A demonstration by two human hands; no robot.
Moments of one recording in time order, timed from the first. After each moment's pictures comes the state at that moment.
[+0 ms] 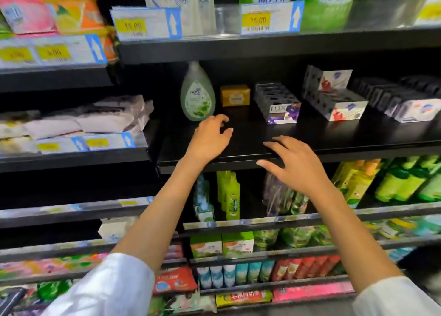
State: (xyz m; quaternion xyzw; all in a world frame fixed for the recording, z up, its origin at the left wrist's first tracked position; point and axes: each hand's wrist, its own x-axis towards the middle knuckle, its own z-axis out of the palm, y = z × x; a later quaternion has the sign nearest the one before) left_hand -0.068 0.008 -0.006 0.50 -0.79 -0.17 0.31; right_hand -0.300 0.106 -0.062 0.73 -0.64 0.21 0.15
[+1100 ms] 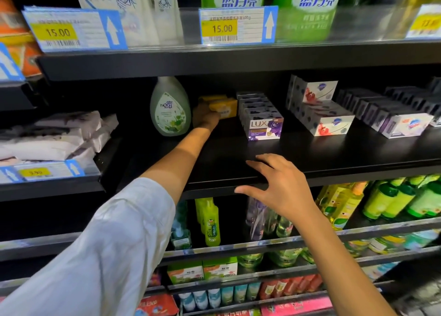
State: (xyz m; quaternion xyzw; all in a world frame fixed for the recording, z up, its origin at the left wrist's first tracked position) left_hand -0.179 -0.185 -0.013 0.61 -0.66 -0.25 0.37; right_hand -0.316 0.090 -0.069 0.71 -0.63 0.28 0.14
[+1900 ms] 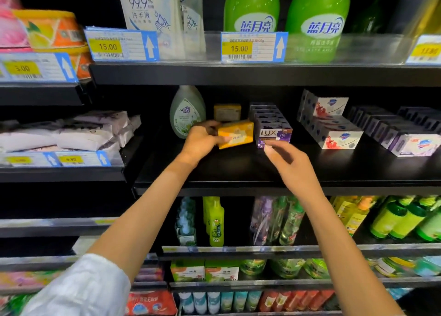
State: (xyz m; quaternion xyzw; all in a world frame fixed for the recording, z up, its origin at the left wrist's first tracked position) left_hand -0.105 -0.062 -0.005 0.46 -0.65 -0.42 0.44; right_hand -0.321 0.085 -0.015 0.59 -0.55 0.54 -0.26
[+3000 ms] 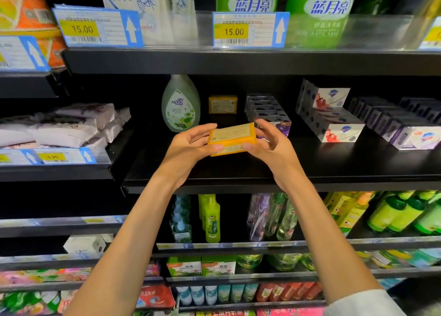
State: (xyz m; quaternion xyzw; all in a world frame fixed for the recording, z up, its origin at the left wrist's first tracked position) left_hand -0.077 0.002 -0.012 0.33 -0.59 -0.57 0.47; right_hand -0.305 0.052 -0.012 0.54 -0.44 0.58 -0.42
